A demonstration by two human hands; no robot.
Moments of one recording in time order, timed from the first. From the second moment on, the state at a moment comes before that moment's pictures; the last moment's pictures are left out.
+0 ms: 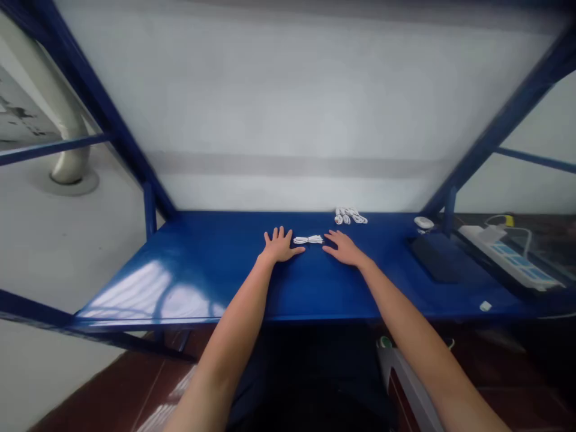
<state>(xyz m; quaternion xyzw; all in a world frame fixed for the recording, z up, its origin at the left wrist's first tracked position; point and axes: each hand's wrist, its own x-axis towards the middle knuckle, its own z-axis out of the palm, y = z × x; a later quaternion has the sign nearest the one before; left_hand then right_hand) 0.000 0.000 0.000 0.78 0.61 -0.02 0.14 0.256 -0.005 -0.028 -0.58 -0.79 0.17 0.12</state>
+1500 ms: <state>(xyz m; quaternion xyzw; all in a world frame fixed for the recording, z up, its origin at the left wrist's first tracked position) 0.025 -0.010 -0.002 0.79 0.56 0.19 0.16 0.234 -0.015 -0.024 -0.49 -0.78 0.10 0.37</state>
